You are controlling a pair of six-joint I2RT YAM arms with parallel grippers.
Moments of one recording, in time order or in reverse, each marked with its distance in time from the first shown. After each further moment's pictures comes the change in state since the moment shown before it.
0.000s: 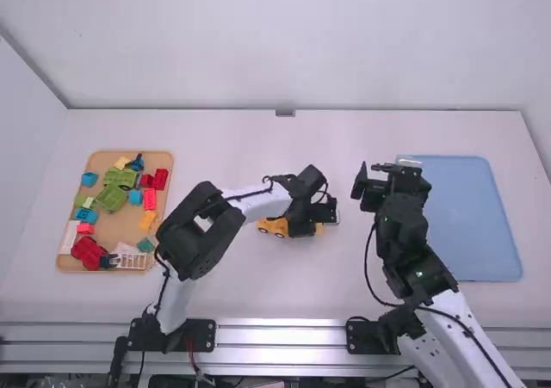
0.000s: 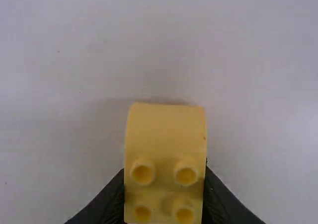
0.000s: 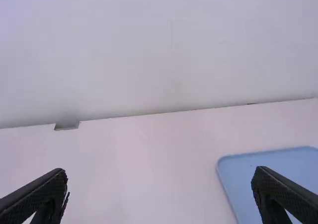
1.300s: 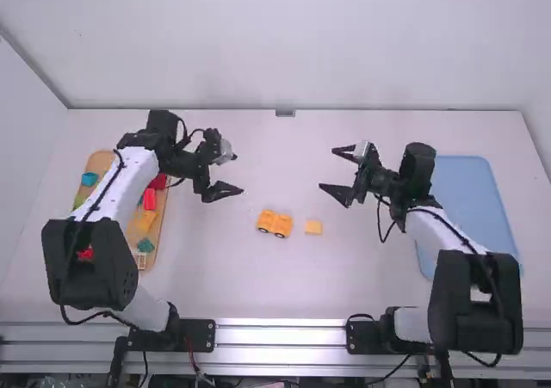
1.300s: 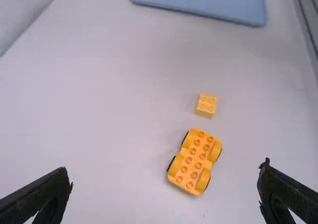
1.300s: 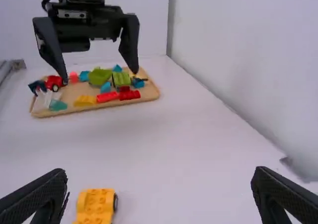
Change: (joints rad) left arm 0.756 -0.447 -0.058 -0.369 0.739 0.487; right arm -0.457 0.739 0.109 0.502 -1.764 -0.505
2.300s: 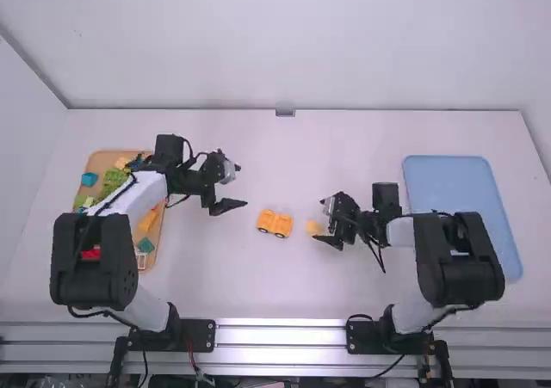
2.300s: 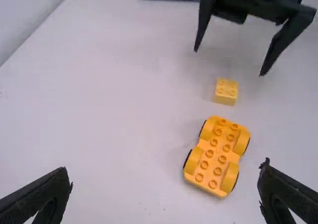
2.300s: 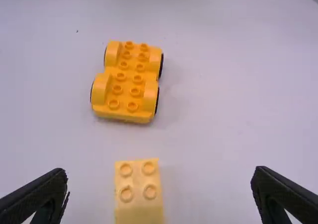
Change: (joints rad) left arm 0.000 -0.001 -0.303 0.471 0.043 -0.032; right arm 0.089 0.254 -0.190 -0.188 0.251 -0.694
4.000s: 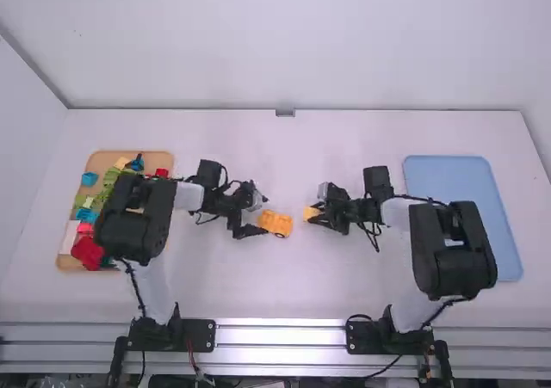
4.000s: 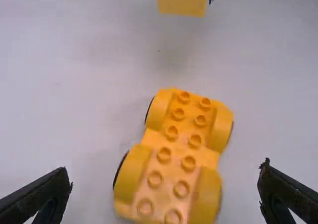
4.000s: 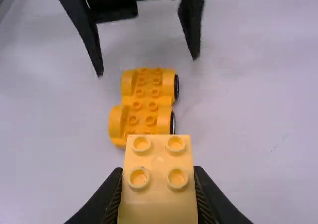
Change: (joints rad) left arm -0.186 0.337 -0.082 0.283 -0.014 0.012; right arm 0.063 0.019 0.219 -0.360 -0.036 0.049
